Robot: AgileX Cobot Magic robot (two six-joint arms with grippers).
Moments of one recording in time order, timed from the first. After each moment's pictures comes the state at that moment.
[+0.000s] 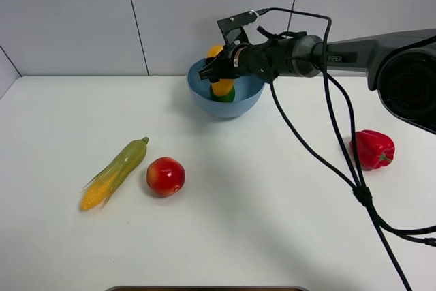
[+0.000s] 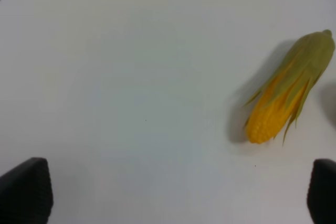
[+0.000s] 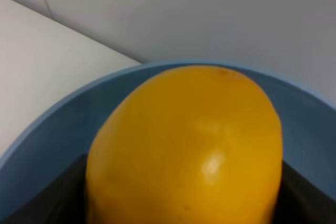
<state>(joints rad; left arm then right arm) -0.03 0.00 -0.44 0.08 1.09 -0.15 0.48 2.25 -1.60 -0.31 0.00 0.32</state>
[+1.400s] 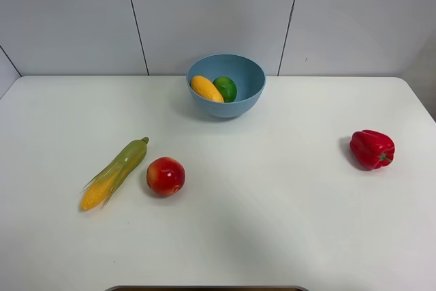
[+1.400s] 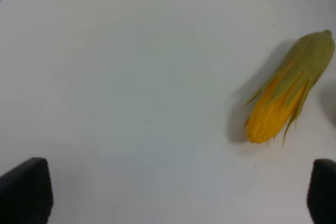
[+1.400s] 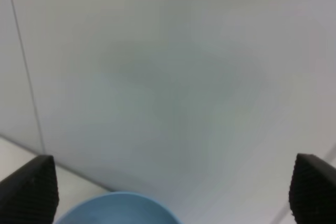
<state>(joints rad) -0.03 0.00 -0.44 0.08 1.09 -0.15 0.50 1.59 -1.60 -0.31 0.42 0.22</state>
